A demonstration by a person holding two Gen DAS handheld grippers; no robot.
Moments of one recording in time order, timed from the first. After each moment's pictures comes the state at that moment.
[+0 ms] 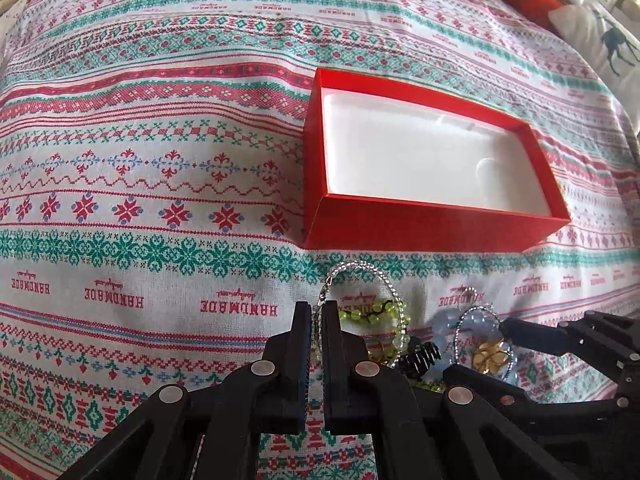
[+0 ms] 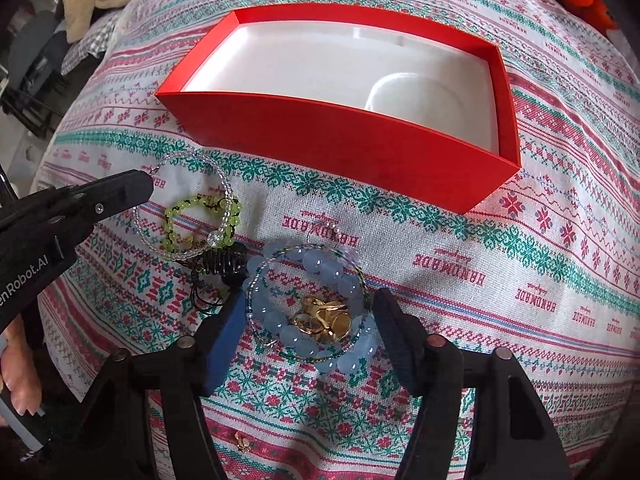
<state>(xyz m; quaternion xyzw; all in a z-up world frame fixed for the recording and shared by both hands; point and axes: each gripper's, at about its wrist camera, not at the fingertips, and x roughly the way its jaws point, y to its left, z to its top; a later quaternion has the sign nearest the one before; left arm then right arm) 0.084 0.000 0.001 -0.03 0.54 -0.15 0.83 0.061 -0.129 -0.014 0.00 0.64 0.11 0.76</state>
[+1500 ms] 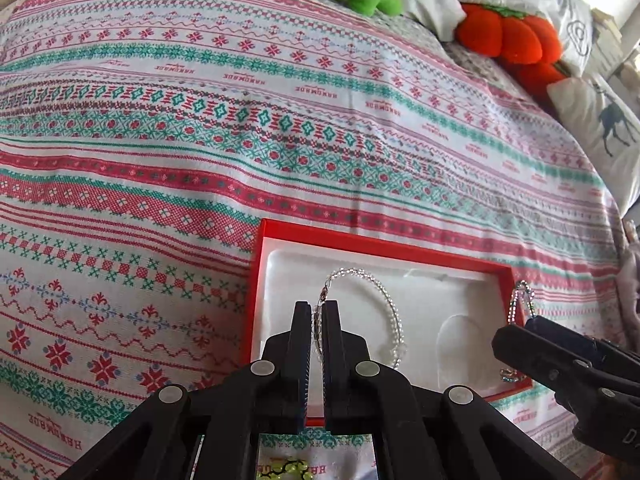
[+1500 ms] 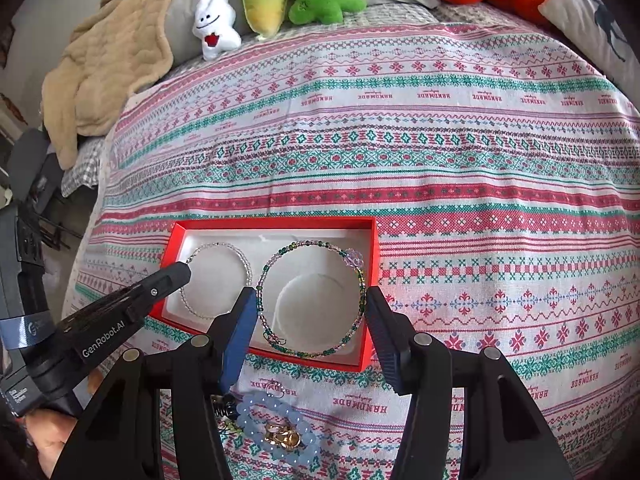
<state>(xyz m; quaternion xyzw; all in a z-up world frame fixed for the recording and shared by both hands) 0.154 -0.021 0.018 -0.11 0.49 -0.16 0.85 0.115 -0.209 0.053 0.11 0.54 0.06 0.83</state>
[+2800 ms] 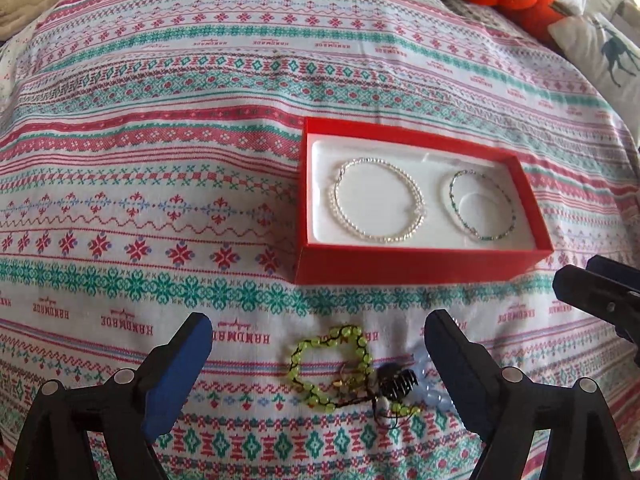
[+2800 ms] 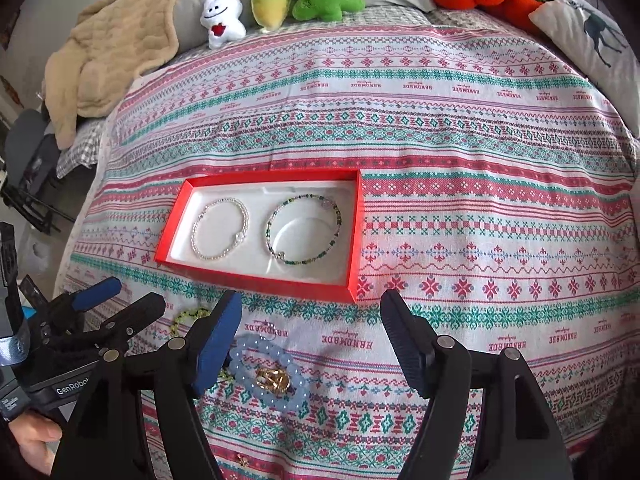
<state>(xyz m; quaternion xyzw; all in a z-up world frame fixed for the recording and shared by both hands) 0.081 0.000 0.026 -0.02 0.52 -0.14 0.84 0.057 -0.208 0.067 0.09 0.55 0.05 0.83</state>
